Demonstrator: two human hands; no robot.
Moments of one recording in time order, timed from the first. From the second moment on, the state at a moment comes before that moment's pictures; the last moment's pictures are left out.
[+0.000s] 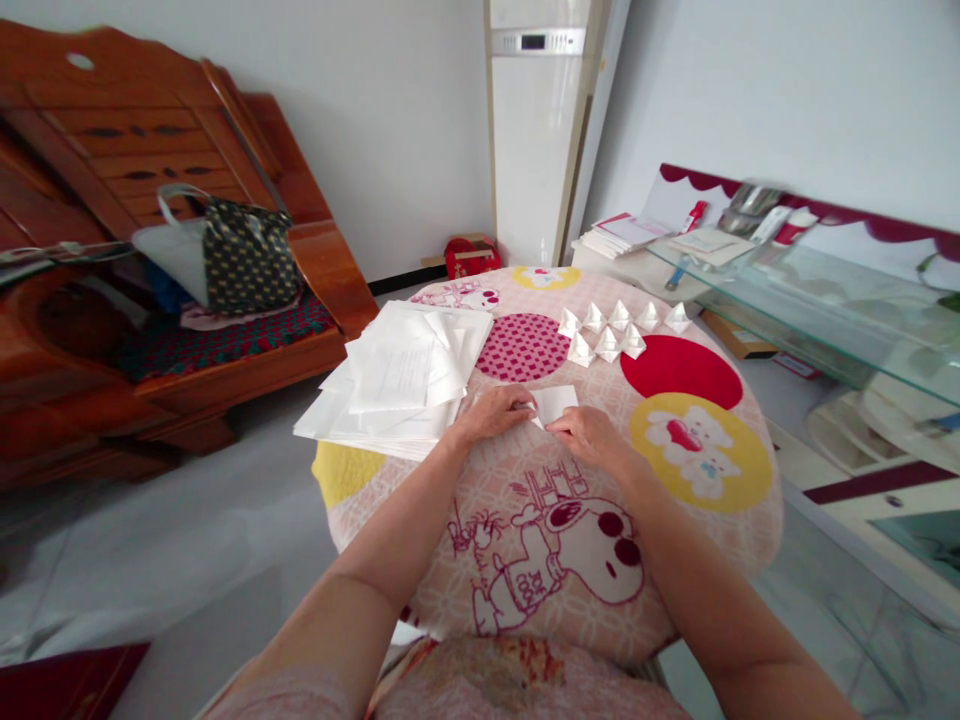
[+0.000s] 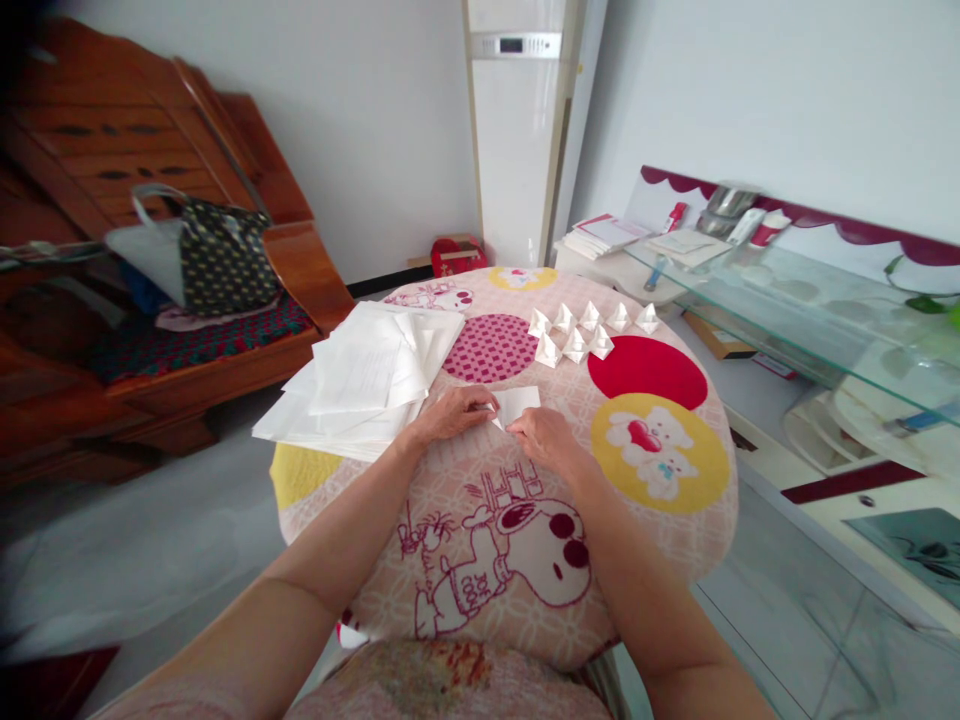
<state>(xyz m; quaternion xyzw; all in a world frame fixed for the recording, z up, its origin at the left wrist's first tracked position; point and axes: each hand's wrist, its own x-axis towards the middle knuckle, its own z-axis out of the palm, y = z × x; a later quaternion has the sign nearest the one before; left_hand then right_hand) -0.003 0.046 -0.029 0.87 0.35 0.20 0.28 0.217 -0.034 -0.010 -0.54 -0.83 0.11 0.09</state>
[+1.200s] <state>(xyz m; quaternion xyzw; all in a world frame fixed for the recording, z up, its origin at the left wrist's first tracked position) 0.028 0.041 -0.045 0.82 0.49 0.21 0.20 0.214 -0.049 -0.005 -0.51 -0.86 0.10 0.02</state>
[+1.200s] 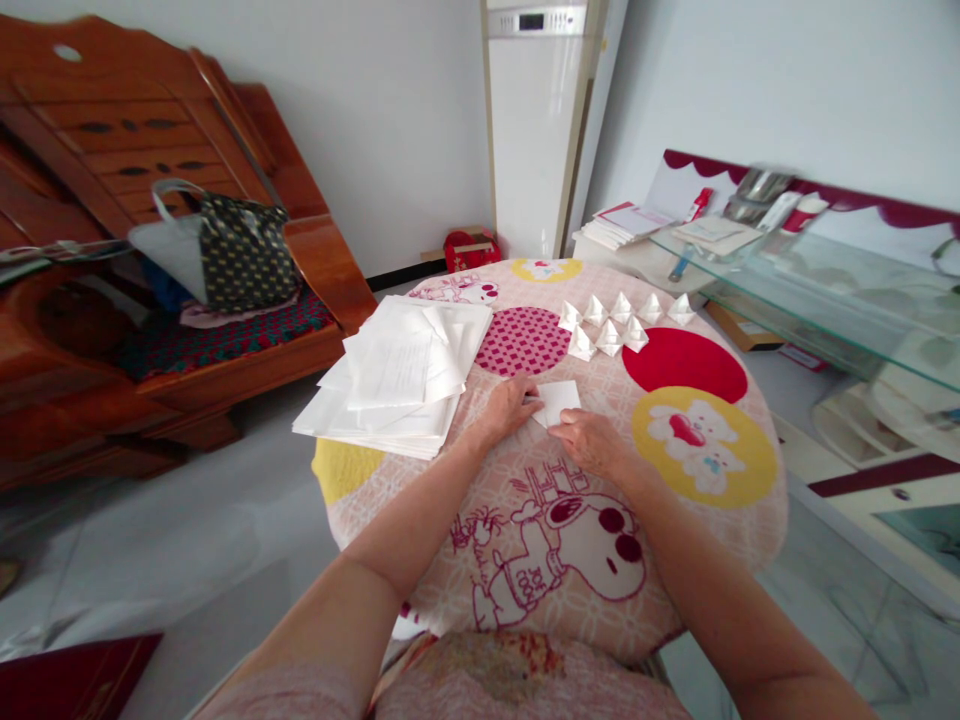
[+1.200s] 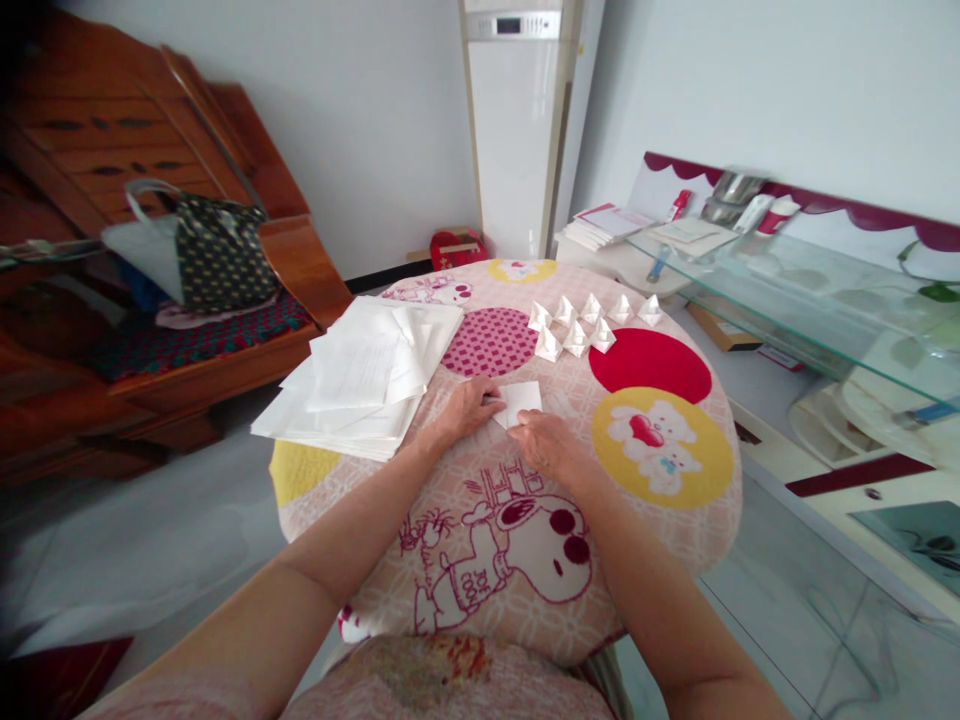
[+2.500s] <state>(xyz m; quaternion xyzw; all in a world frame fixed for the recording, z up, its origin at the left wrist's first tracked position) 0.030 0.039 -0.039 0.80 0.50 0.24 0.21 0.206 -0.053 -0.015 -0.51 -0.86 0.00 0.01</state>
